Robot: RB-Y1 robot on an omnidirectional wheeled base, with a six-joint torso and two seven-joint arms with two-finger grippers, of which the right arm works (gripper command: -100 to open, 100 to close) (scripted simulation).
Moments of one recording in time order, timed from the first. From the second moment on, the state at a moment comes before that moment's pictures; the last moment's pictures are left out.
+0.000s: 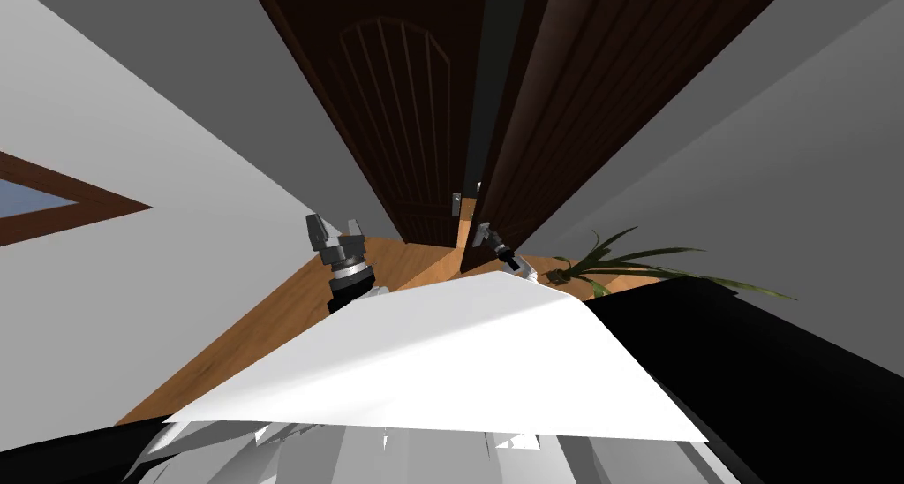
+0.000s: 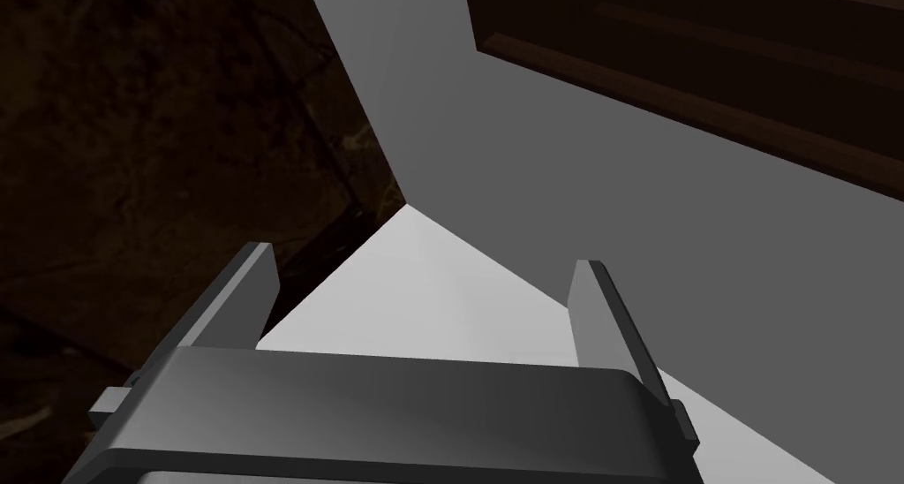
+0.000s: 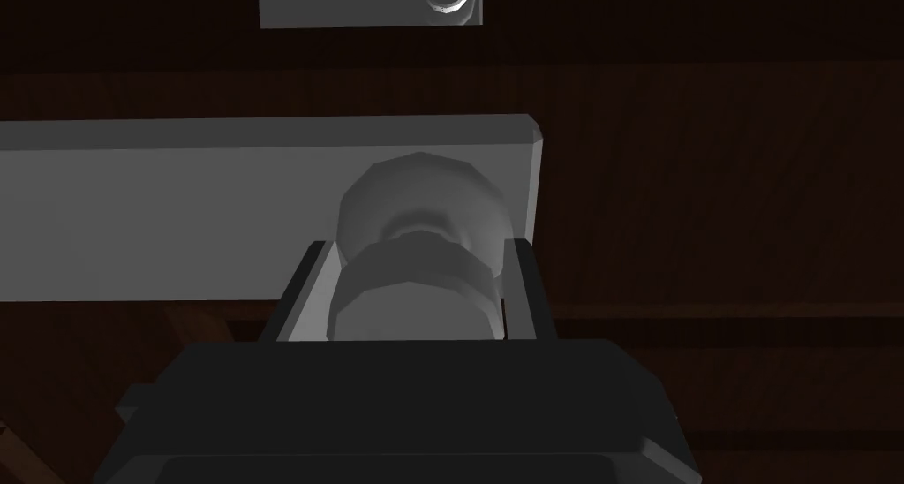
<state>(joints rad) 0.15 -0.44 -0.02 -1.26 0.35 -0.57 -0.75</state>
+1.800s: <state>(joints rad) 0.21 -0.56 -0.01 -1.21 0.40 -0.82 -0.86</state>
